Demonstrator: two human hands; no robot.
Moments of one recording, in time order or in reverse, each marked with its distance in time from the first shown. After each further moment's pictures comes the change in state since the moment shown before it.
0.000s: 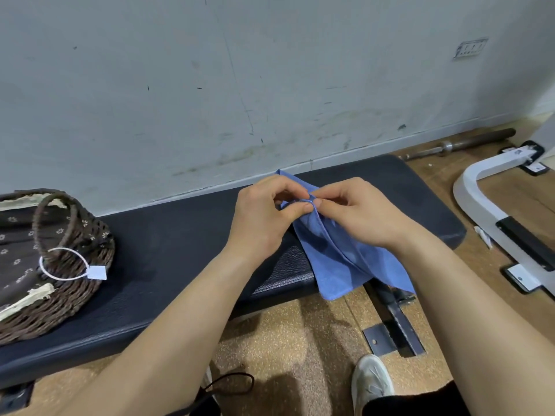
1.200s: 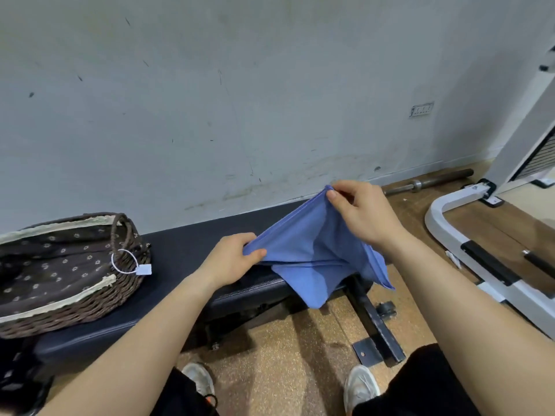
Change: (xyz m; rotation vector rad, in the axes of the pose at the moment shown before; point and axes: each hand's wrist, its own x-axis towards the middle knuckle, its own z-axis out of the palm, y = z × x) left_hand -0.056 -0.010 -0.072 0.399 -0.340 -0.126; right_hand -0.066 -0.050 -0.037 -0.228 0.428 -0.101
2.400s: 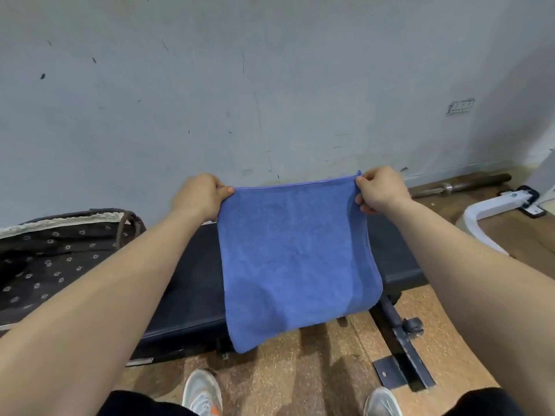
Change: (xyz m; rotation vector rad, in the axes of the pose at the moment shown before) left_hand 0.095 -0.053 -0.097 0.174 0.247 -0.348; right_hand 0.110 0.059 0.060 0.031 -0.082 0.533
